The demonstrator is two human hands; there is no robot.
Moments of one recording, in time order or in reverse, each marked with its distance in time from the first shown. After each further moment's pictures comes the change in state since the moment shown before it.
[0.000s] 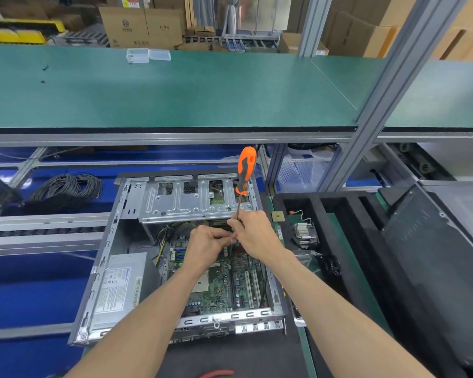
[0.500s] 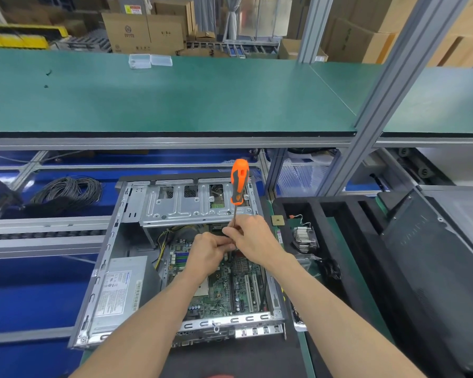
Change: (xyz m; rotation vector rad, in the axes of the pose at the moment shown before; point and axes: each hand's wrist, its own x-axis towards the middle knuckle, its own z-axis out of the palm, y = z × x) left_hand 0.000 -0.006 0.004 0.110 -0.033 0.074; right_hand -0.003 0.001 0.001 0.038 0.001 -0.019
